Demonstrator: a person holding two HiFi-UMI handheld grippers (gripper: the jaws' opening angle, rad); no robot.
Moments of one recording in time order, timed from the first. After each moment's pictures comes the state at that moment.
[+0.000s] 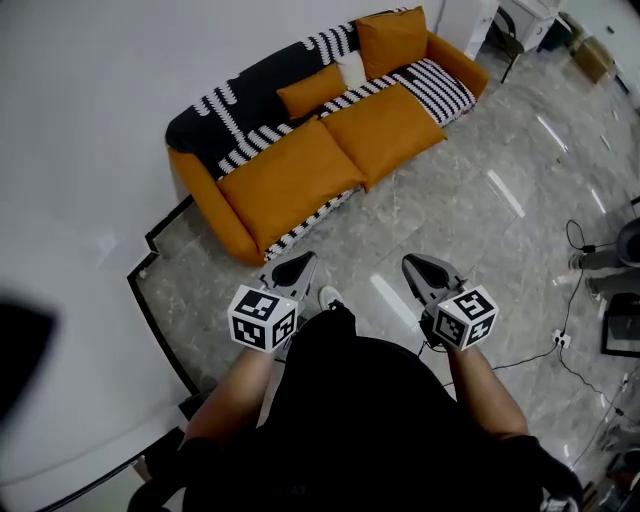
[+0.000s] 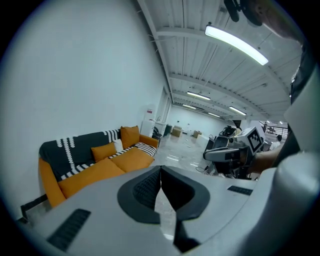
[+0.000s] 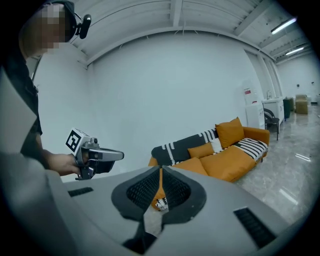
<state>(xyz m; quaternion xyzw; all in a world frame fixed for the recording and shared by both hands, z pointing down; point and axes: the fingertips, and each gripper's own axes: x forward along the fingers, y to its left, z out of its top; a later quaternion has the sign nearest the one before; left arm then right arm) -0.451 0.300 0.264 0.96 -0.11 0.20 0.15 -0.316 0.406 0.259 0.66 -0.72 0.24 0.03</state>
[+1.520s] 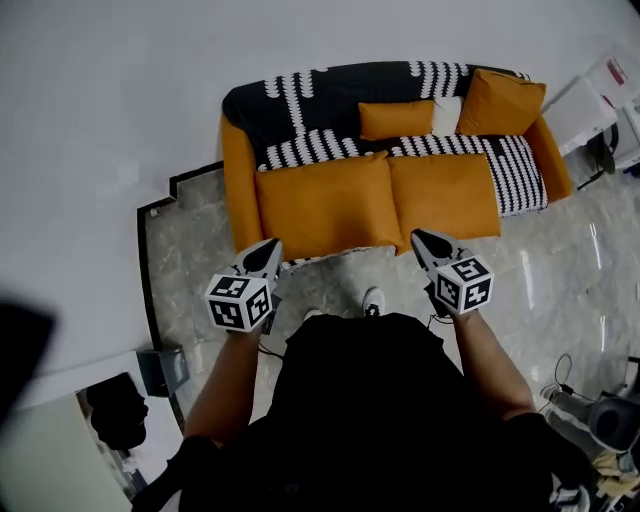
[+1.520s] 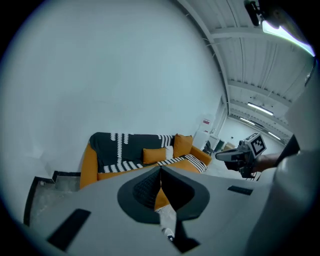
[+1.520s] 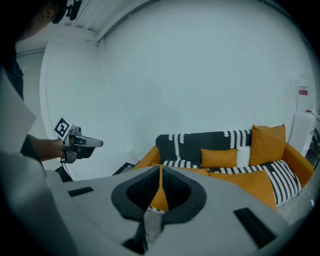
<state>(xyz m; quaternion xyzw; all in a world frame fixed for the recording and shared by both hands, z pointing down) -0.466 0.067 0.311 0.86 -0.40 0.17 0.26 -0.193 0.095 0.314 0.50 -0.82 0.23 0.17</state>
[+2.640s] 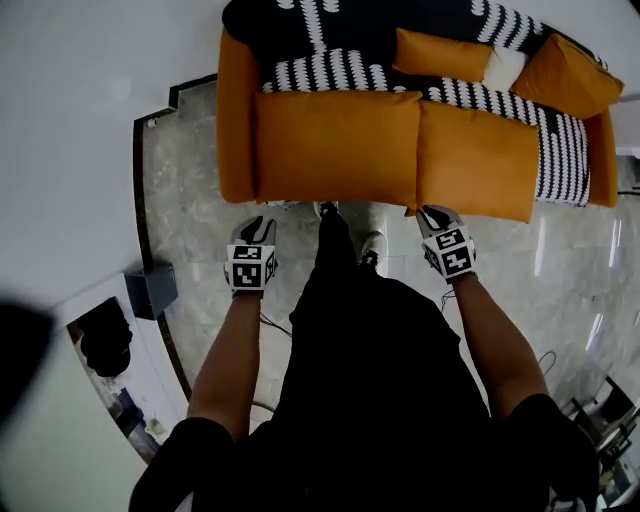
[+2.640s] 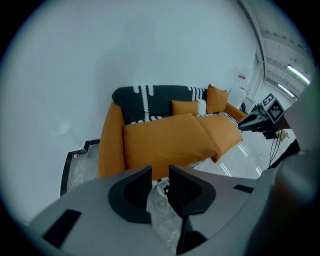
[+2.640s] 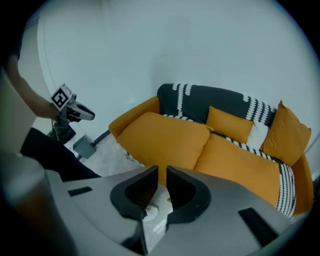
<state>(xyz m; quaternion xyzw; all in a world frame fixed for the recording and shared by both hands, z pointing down) -0.499 0.083 0.547 0.72 -0.49 0.38 0.31 -0.143 0.059 0.551 0.38 -0.80 0.25 0.40</state>
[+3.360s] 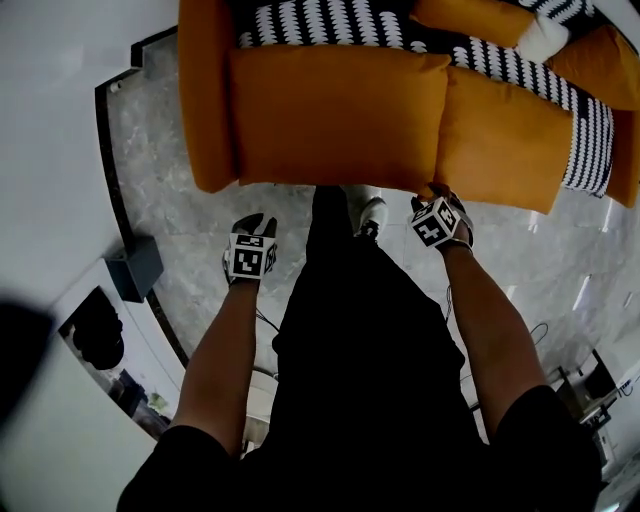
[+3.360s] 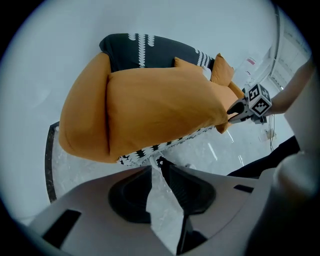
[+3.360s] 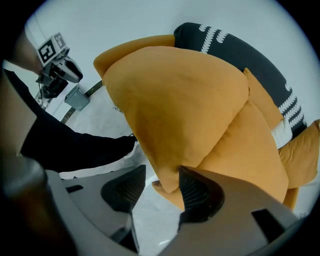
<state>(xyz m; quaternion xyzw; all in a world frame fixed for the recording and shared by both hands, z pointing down) -0.504 0.119 0.712 0.68 -0.39 0.46 0.42 -0.134 0.061 0.743 0.26 -0.70 0.23 0.63</state>
